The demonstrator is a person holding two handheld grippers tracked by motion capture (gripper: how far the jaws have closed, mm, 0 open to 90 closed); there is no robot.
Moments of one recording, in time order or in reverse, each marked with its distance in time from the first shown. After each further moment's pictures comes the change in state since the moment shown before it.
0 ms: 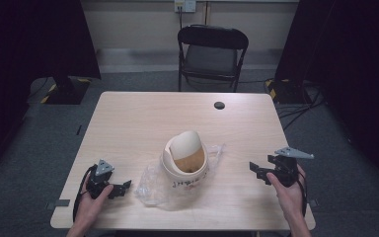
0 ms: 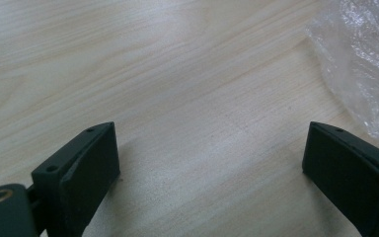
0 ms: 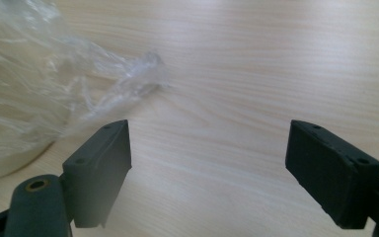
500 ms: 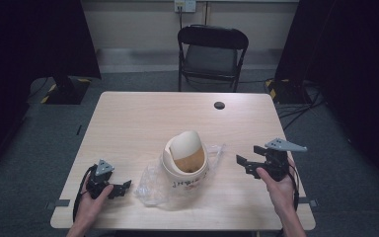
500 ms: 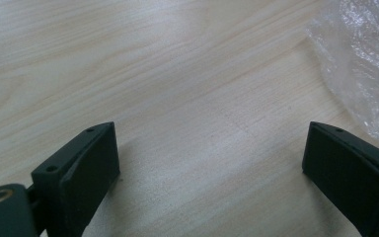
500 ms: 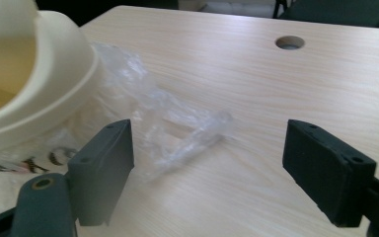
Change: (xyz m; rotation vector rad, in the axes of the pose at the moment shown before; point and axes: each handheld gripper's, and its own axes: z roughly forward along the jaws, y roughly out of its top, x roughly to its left) left arm 0.000 0.000 0.000 0.000 0.002 0.001; right arm 0.043 0.038 -0.010 -0.095 0.130 -0.060
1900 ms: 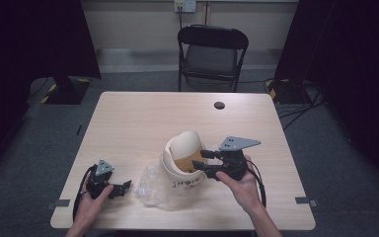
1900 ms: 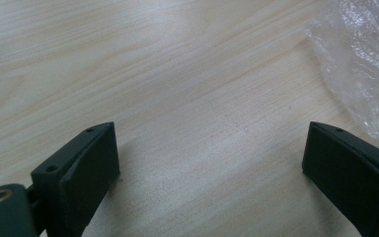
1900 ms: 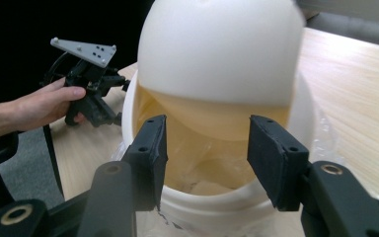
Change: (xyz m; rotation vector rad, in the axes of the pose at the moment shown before) left arm 0.000 0.000 0.000 0.000 -0.001 0.001; right arm 0.100 0.035 0.040 0.015 0.365 -0.172
